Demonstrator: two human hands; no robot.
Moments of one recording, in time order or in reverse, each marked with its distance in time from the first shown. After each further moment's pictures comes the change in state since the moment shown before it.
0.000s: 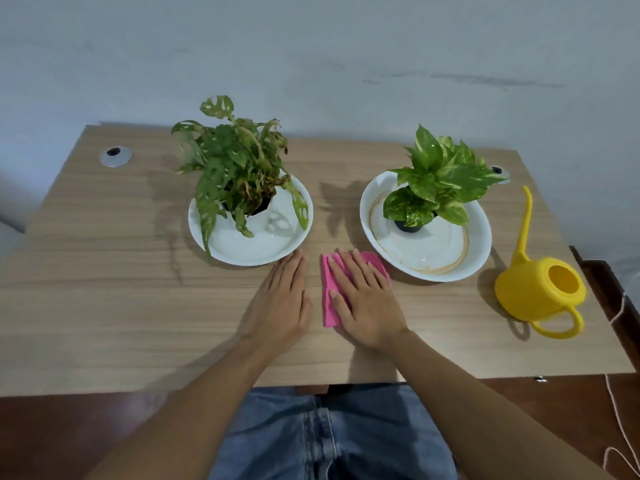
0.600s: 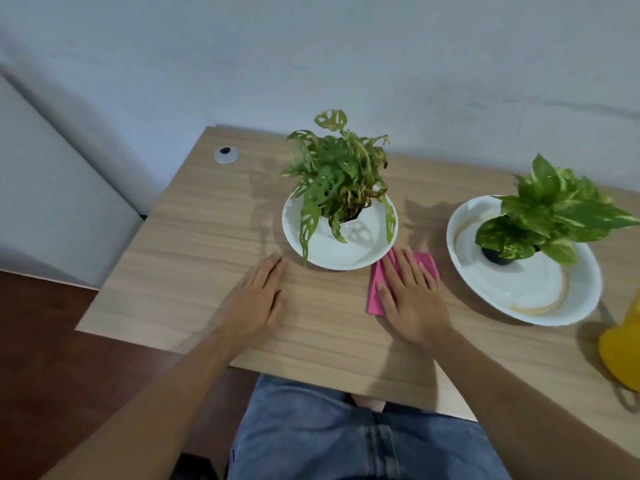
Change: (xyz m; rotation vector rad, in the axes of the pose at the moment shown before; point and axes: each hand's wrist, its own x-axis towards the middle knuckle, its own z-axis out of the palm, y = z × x) left_hand -0.082 -0.149 -0.061 0.020 0.029 -0.180; right_hand 0.060 -0.039 0.004 0.002 -0.033 -0.022
